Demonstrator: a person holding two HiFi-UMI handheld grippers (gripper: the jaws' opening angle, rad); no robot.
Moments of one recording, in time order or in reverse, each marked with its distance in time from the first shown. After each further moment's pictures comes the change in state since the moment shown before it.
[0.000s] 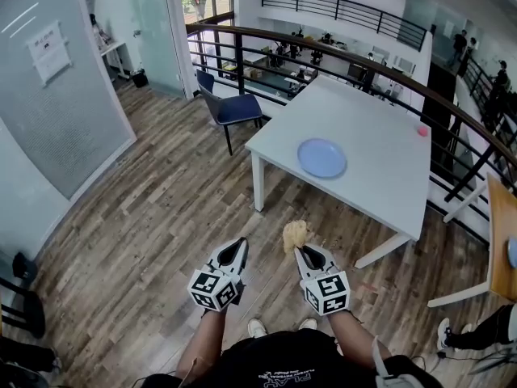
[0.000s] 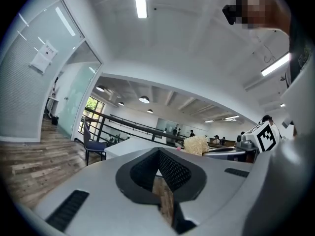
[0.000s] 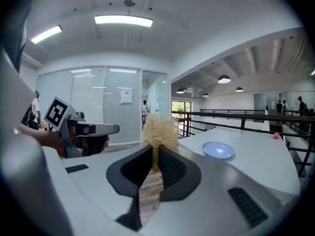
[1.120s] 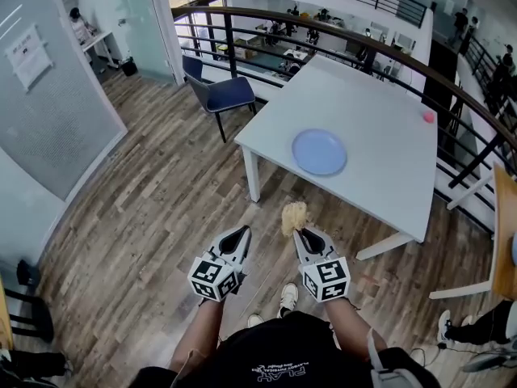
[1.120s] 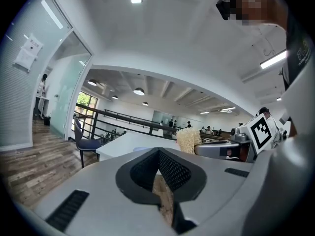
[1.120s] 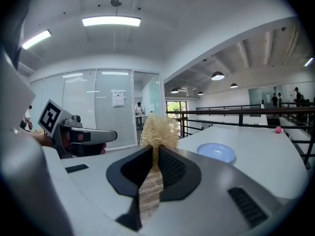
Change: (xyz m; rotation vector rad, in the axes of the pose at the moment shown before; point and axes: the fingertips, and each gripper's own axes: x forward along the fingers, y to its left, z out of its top) left arm 0.114 0.022 -0.004 0.050 0.098 -0.049; right arm 0.078 -0.088 0.012 0.067 -0.019 -0.029
